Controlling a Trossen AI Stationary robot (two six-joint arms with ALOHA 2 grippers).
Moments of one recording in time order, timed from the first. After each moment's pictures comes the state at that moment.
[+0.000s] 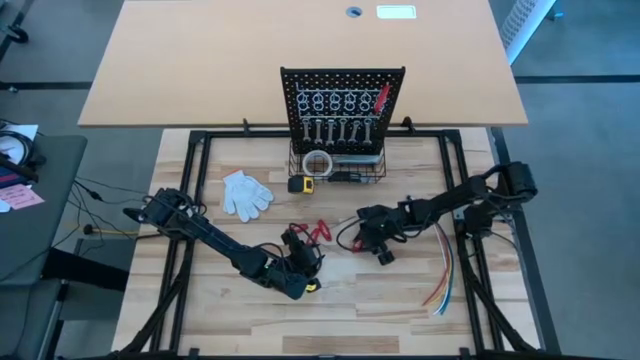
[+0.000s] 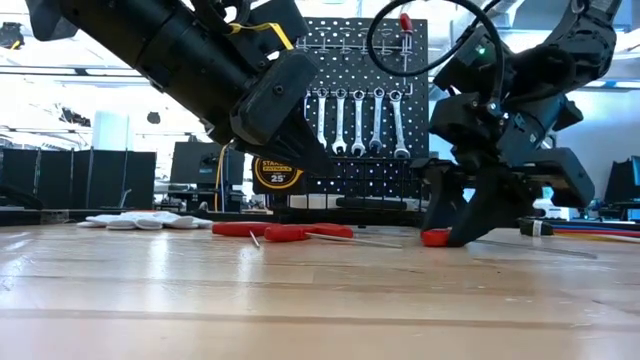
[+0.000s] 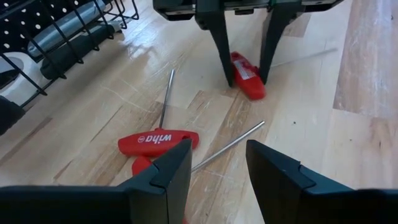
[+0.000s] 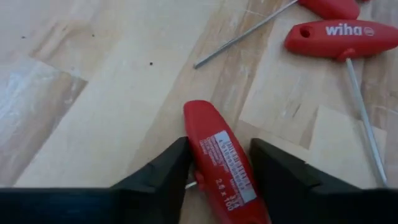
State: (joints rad) left arm -0.47 1.90 1.04 0.10 -0.88 -0.47; right arm 0.03 1.67 0.54 0.21 -0.13 -0.35
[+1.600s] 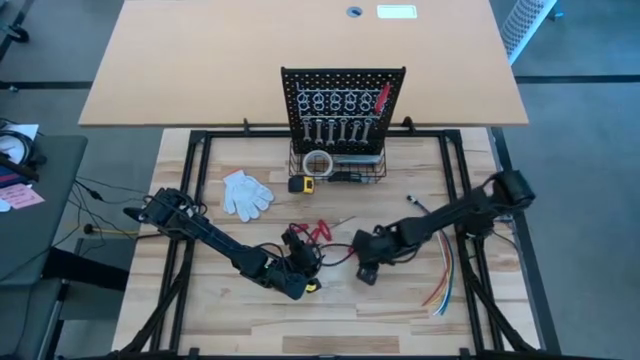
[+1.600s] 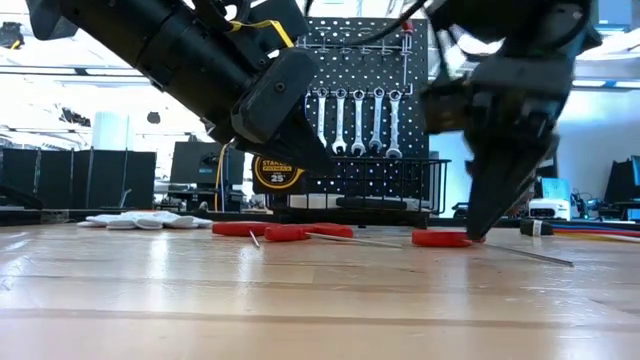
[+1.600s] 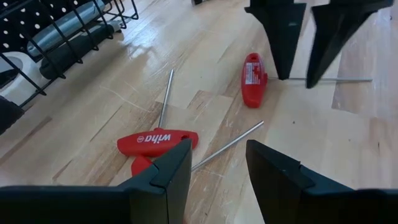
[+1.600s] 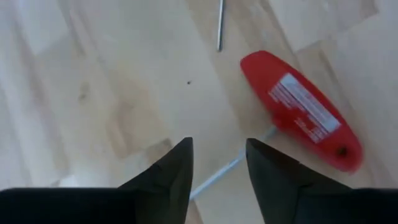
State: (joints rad) left arm -0.47 1.90 1.04 0.11 -0.88 -0.47; right arm 0.28 1.72 0.90 -0.34 0.03 0.75
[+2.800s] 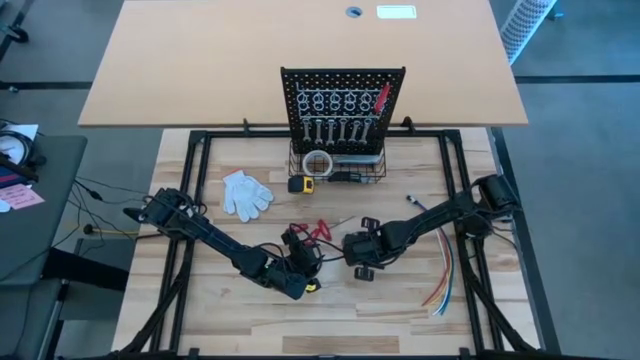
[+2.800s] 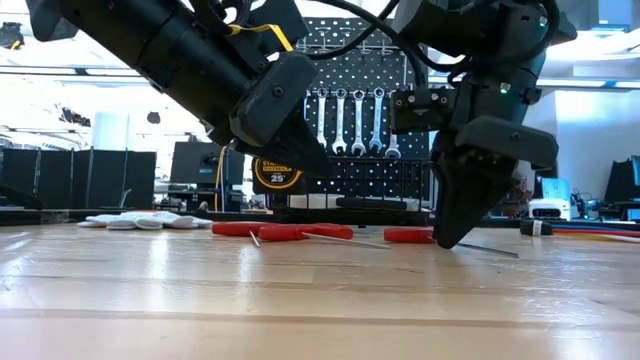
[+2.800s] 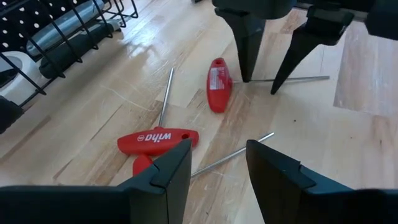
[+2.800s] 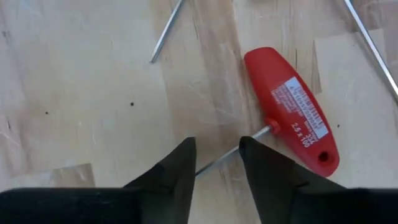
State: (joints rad) left arm -0.47 1.90 1.04 0.10 -0.88 -0.47; right arm 0.28 1.83 1.04 -0.53 0.21 0.41
